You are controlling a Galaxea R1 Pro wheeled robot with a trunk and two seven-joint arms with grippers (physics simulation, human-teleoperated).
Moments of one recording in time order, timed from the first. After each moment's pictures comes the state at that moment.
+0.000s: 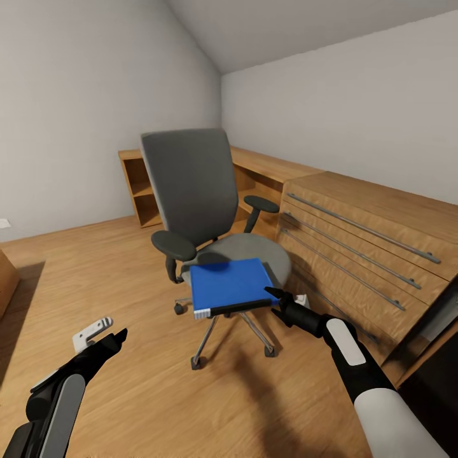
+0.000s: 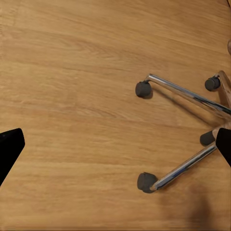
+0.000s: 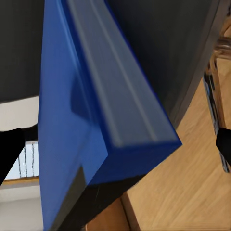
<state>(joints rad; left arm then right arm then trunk) -0.20 0.00 0.25 -1.61 0.50 0.64 0.31 -0.64 -0.04 -0.05 -0.90 -1.15 0.71 0.14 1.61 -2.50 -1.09</state>
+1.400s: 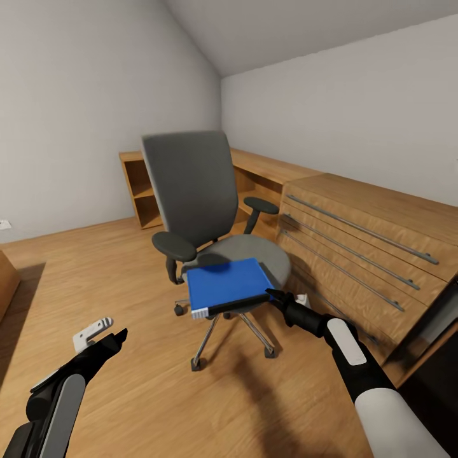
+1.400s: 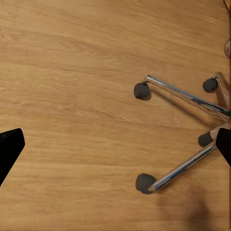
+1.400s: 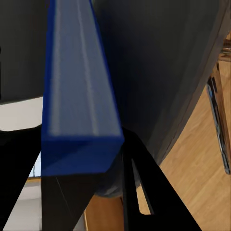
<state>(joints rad) -0.20 0.00 0.25 -1.61 0.50 0.64 0.31 -0.64 -0.04 -0.05 -0.90 -1.15 0.71 0.14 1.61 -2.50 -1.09</state>
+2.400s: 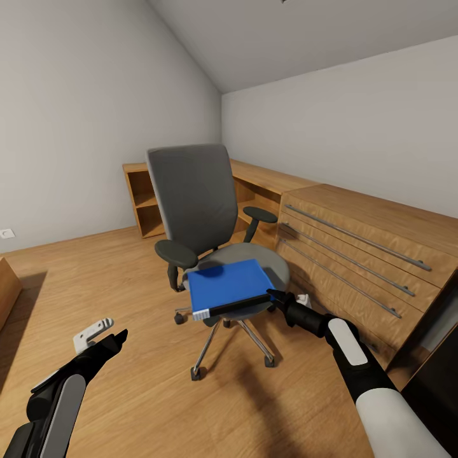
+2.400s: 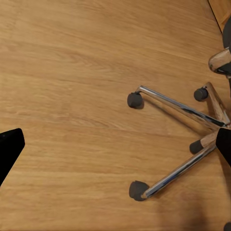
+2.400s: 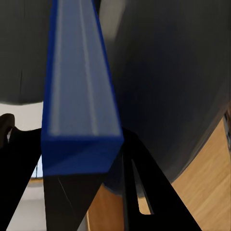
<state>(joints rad) -0.20 0.00 0.25 -1.61 0.50 0.64 0.31 -0.64 -0.05 -0.05 -0.90 -1.15 0.71 0.14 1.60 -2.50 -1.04</state>
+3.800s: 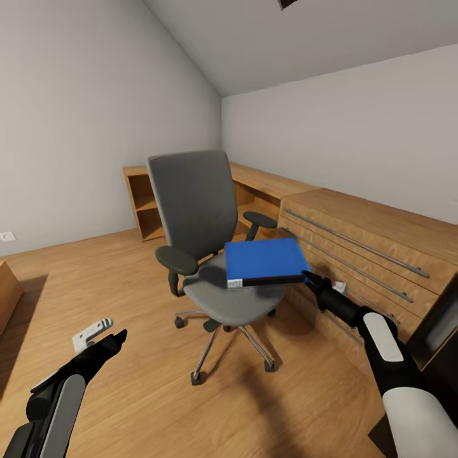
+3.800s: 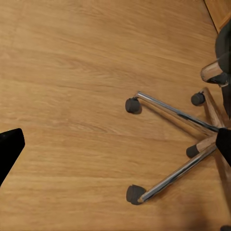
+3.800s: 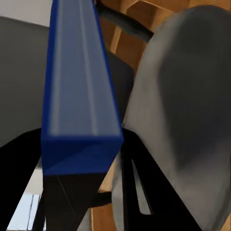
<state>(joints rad) -0.20 0.00 0.25 -1.61 0.49 0.64 0.31 -0.65 -0.13 -0.23 -0.99 -1.15 0.67 0.18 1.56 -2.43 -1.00</state>
